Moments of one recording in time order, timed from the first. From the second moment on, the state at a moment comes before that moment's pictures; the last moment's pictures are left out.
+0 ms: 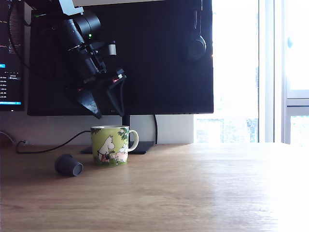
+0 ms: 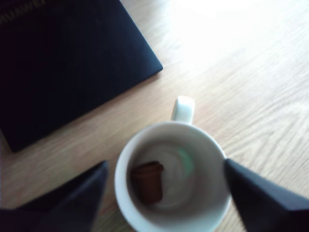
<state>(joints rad) -0.38 1.92 1.60 -0.66 0.20 0.18</state>
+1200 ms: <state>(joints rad) -0.33 1.45 0.98 -0.09 0.33 0.18</state>
